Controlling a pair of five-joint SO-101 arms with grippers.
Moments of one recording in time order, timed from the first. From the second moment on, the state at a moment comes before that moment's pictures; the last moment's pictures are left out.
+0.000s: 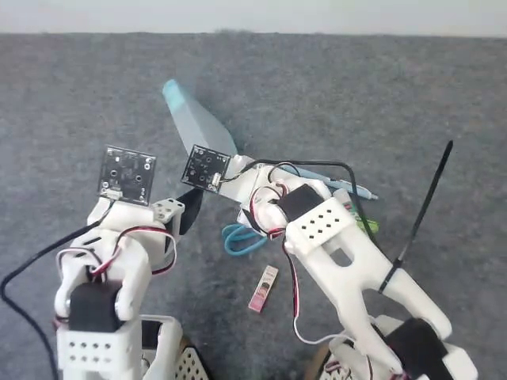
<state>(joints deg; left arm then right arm) -3.1 -74.2 53.3 69.1 -4.8 -38.6 -17.6 33.3 49.6 38.0</state>
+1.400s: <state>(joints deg) 4.7 -90.3 58.6 71.0 -6.4 -40.4 -17.6 33.1 48.9 33.4</state>
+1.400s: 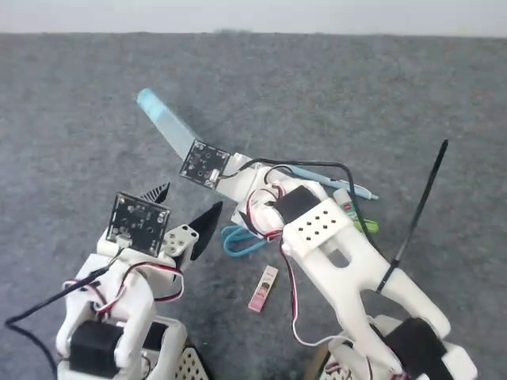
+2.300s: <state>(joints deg) -2.0 -90.3 63.9 63.3 -5.2 -45.1 -17.8 33.0 50.7 35.8</state>
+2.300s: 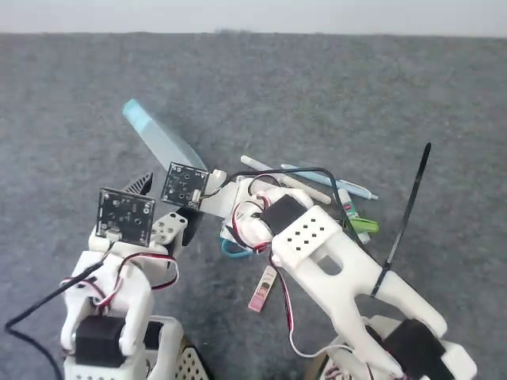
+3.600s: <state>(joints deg) -3.7 -90.6 77.9 58.1 -7.6 -42.1 -30.6 35.0 55.1 33.5</state>
